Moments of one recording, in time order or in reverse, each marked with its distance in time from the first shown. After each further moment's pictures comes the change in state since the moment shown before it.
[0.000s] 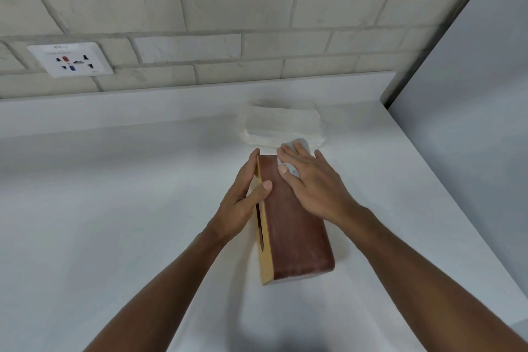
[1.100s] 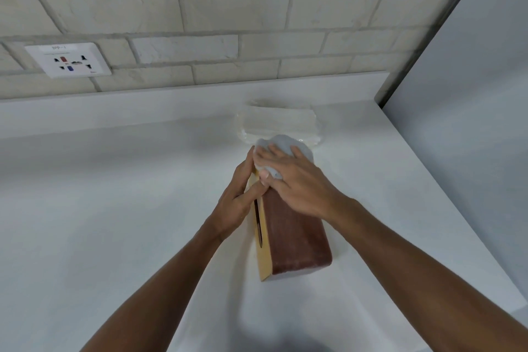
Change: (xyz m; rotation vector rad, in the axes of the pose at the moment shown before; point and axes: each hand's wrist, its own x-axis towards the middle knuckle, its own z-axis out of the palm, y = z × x) left_hand 0.002 -0.003 -0.003 -0.044 -0.031 0.059; right_hand 0.006 -0.018 -0.004 0.021 -0.103 -0.131
